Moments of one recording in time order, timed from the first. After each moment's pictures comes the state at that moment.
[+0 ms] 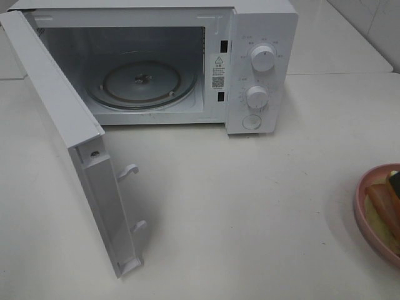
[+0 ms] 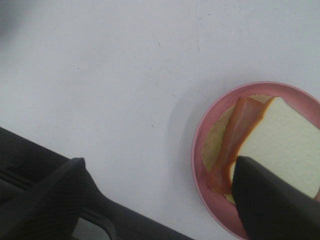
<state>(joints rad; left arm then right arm) 0.01 0.00 -0.50 0.02 1.05 -0.02 0.63 0.77 -0.72 -0.22 0.99 0.24</state>
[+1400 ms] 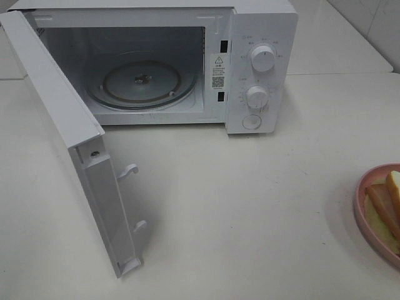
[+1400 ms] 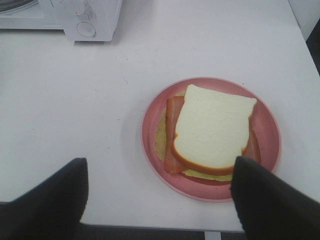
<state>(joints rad) 0.01 0.00 -0.50 0.02 1.05 -0.02 0.10 0.10 -0.58 -0.05 1.11 0.08</state>
